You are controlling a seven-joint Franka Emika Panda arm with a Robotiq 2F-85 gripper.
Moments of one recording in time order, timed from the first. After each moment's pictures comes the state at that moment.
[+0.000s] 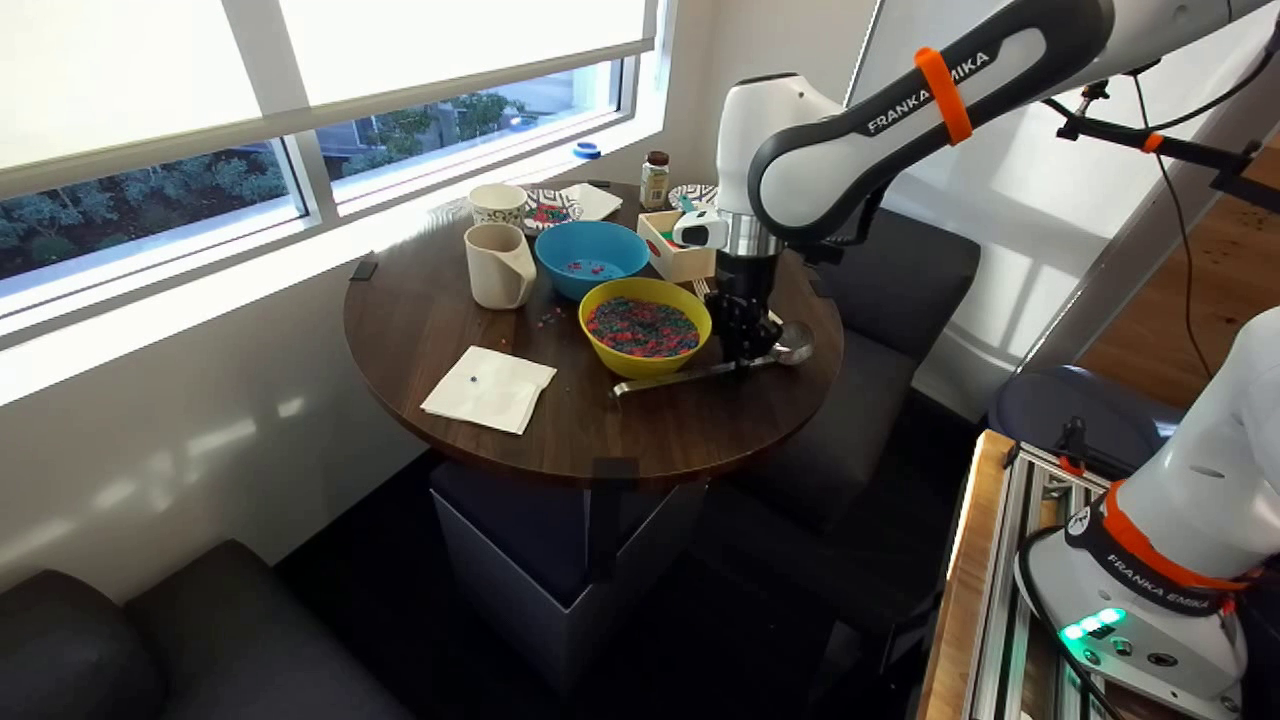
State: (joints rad) arm 0.01 0.13 0.05 -2.28 0.08 2.24 -1.12
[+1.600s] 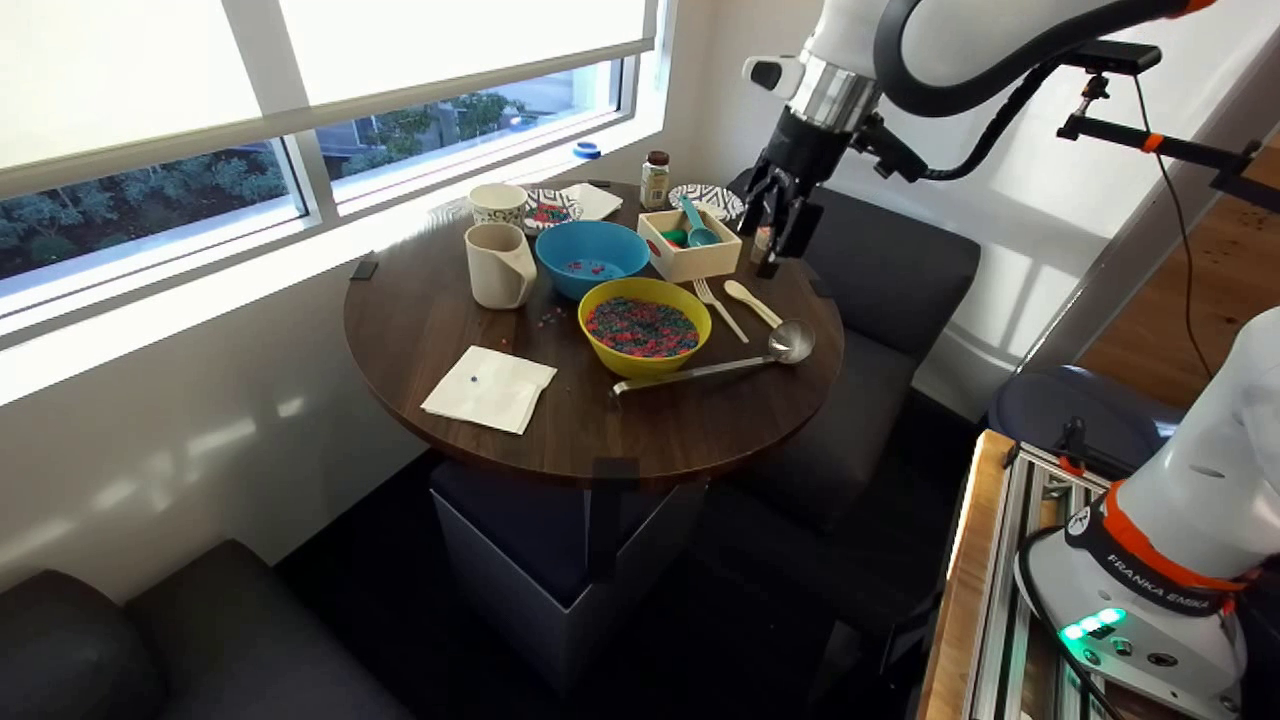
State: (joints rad) arm 0.01 -0.27 0.02 -2.38 0.09 2.29 -0.75
